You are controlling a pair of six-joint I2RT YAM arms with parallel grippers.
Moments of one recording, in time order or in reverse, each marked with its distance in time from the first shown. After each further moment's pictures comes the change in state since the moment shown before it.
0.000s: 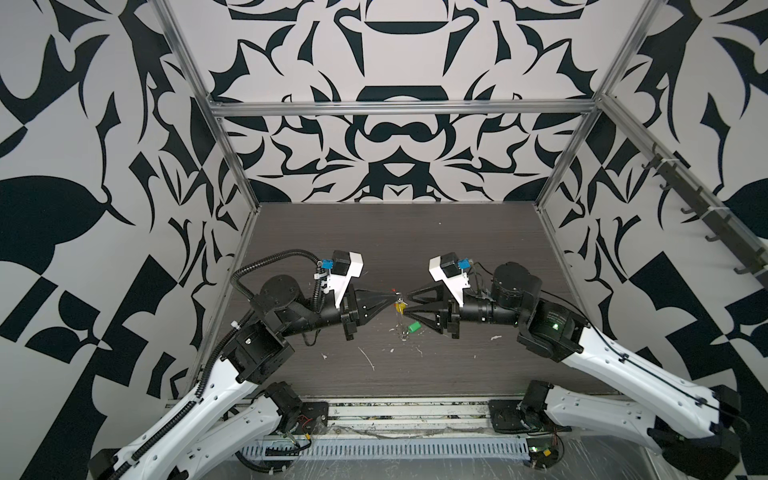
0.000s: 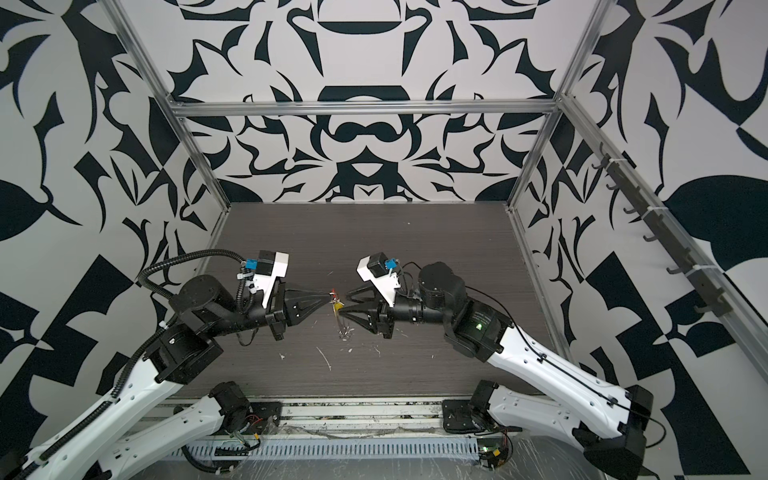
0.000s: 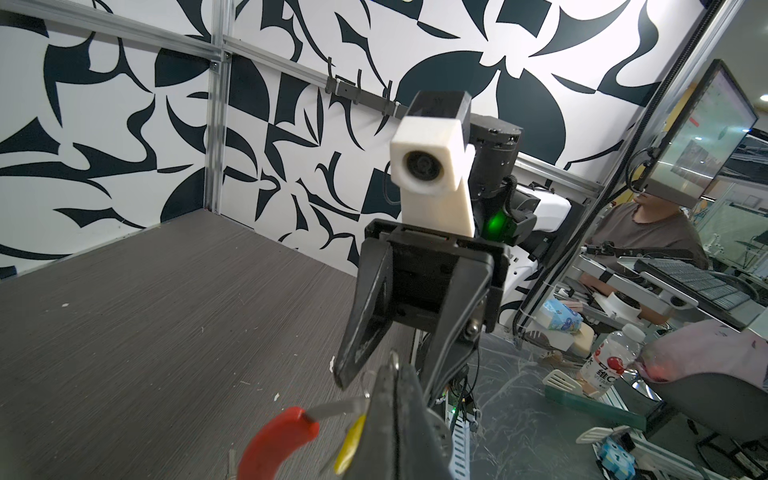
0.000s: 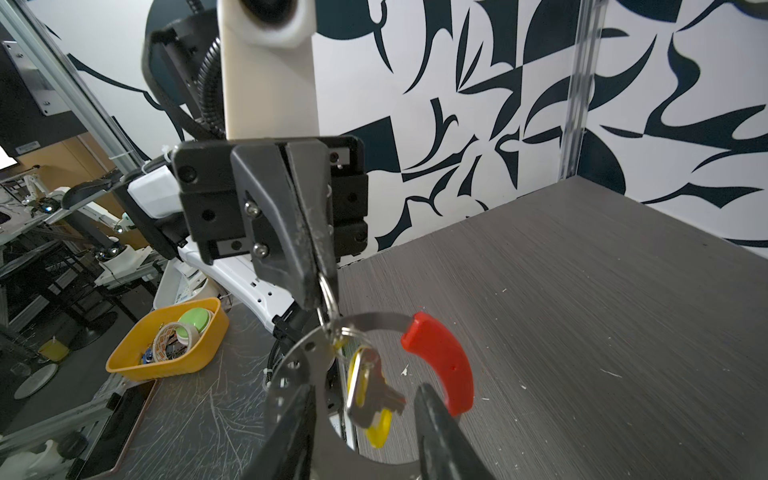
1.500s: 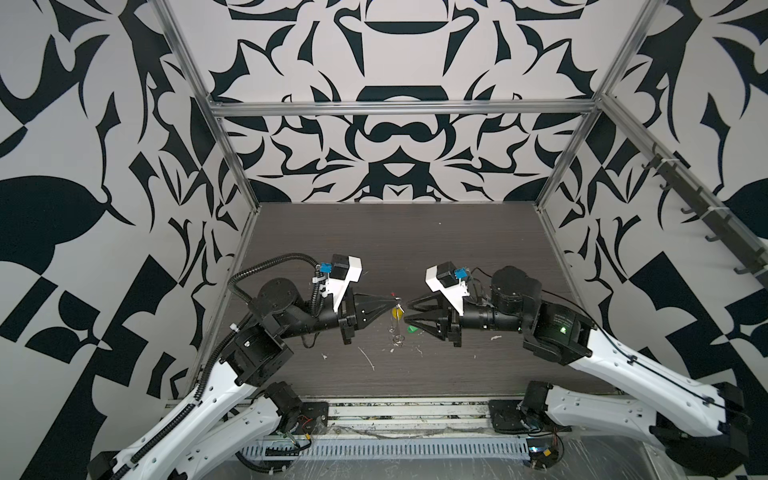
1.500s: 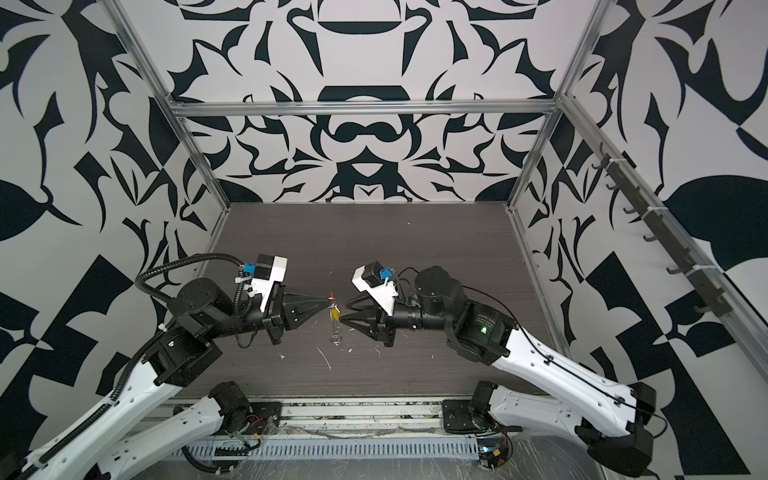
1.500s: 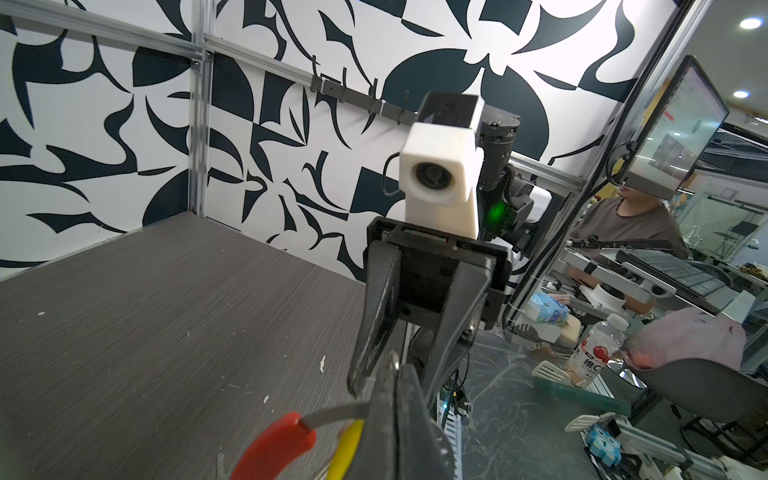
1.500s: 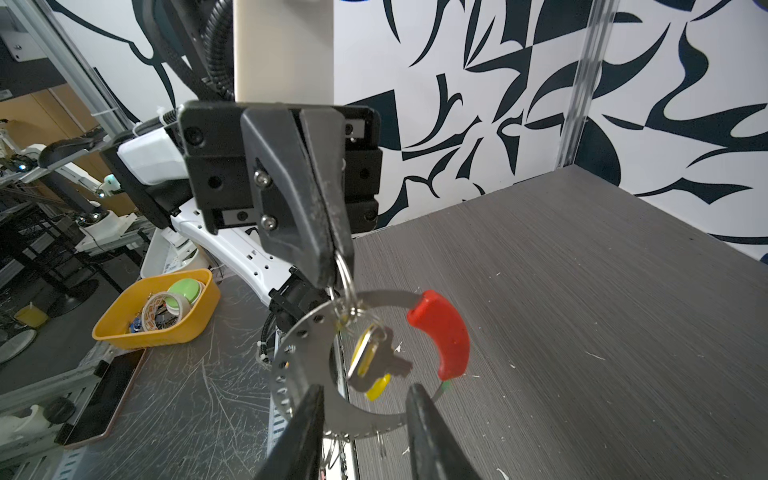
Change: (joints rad) left arm 0.000 -0.020 -0.021 0.013 0.041 0.002; right arm 0.063 -0.021 0.050 -0.131 0.072 -0.079
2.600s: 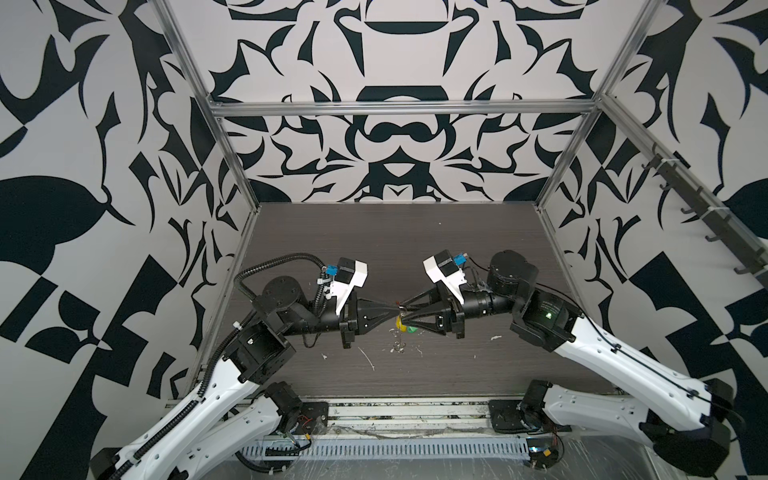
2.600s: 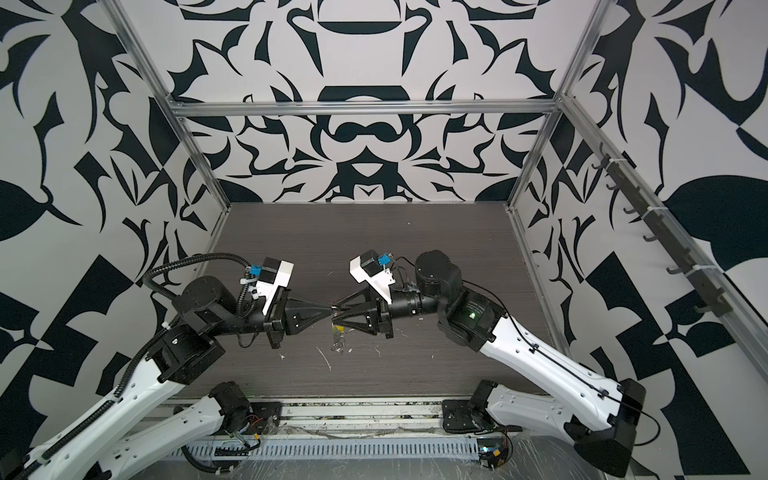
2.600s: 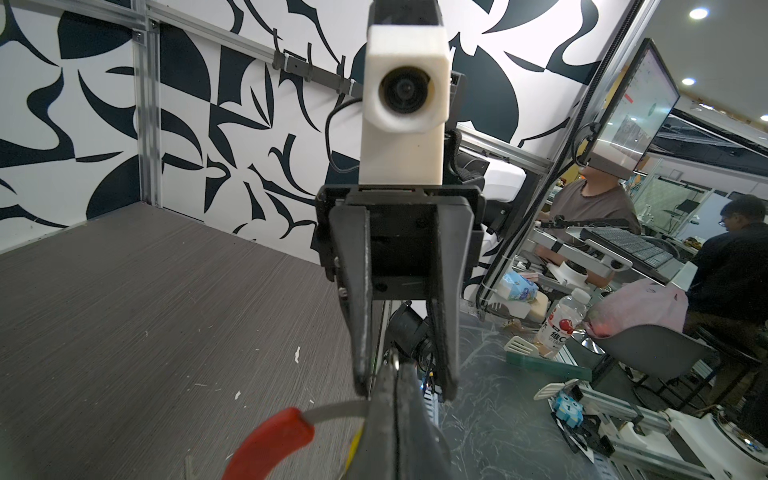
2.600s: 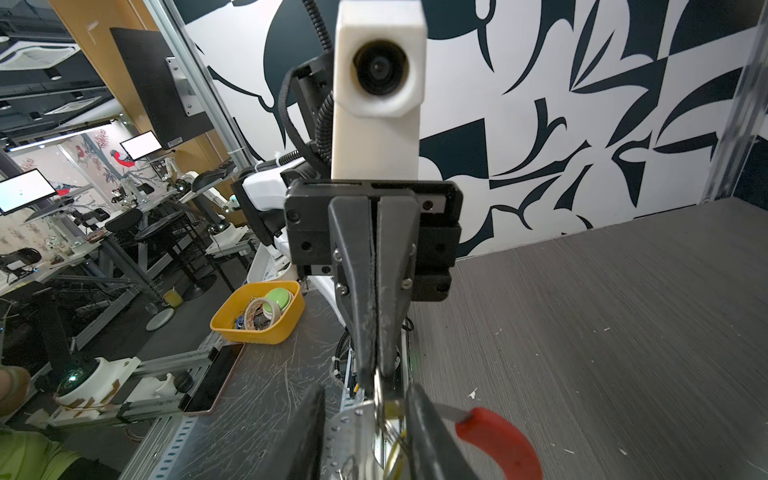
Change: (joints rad) left arm 0.000 0.019 0.000 0.001 0.094 -0.003; right arm -0.109 0.083 0.021 0.169 -0.383 0.109
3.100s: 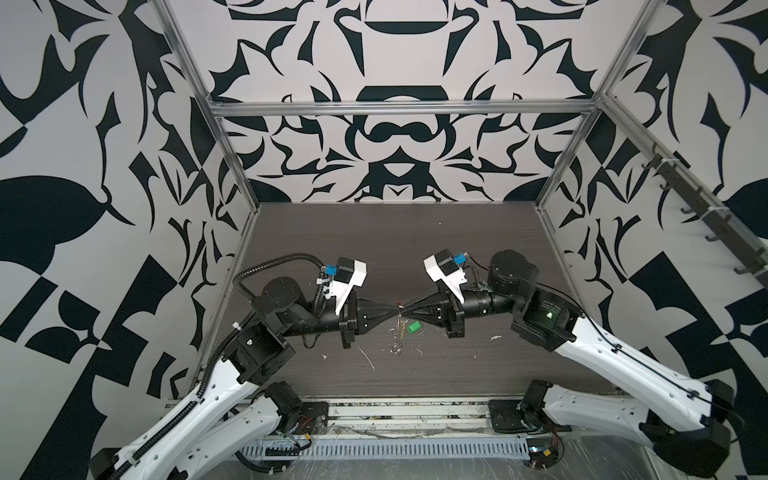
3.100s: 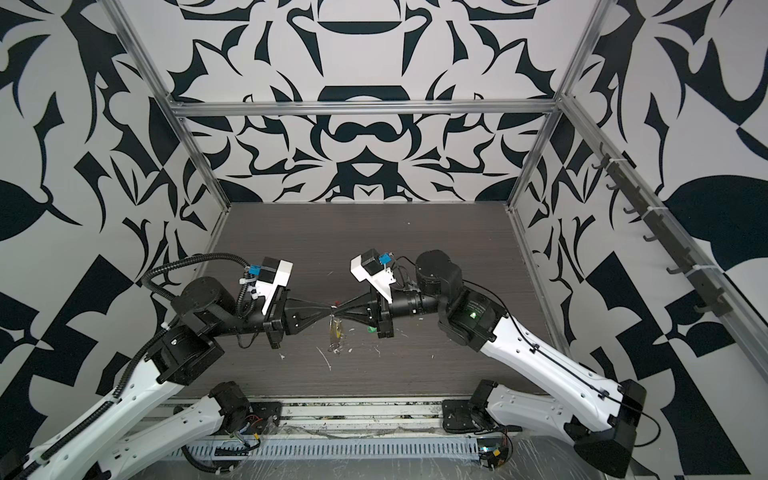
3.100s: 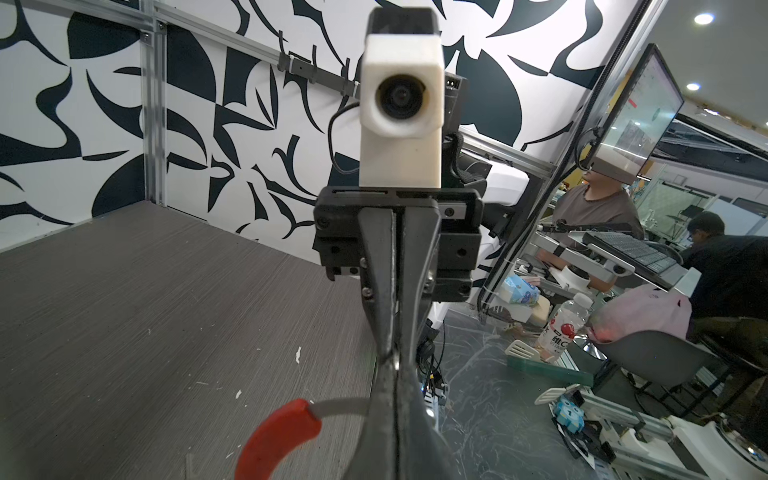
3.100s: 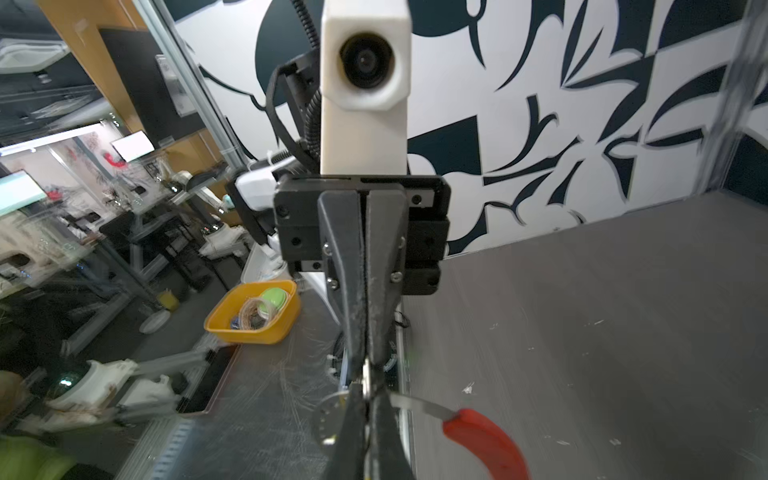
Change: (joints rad) left arm -0.001 -0.005 0.000 -0.004 -0.019 -0.012; right arm -0.003 0.000 0.000 -0.014 0.015 -0.008
